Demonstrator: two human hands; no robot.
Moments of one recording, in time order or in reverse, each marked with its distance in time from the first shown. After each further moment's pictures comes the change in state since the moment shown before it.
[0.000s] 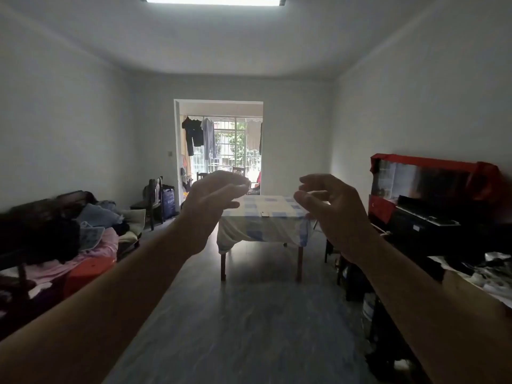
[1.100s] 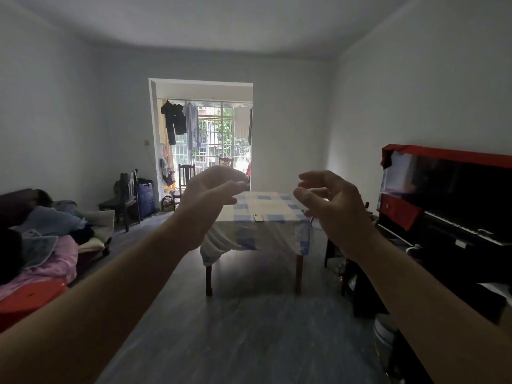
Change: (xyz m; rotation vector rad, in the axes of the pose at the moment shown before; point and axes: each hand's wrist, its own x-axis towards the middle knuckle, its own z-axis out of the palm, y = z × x) left_hand 0.318 -0.275 -0.020 -0.022 -0.020 -0.061; right_hand 0.294 0.271 0.125 0.012 0.038 0.056
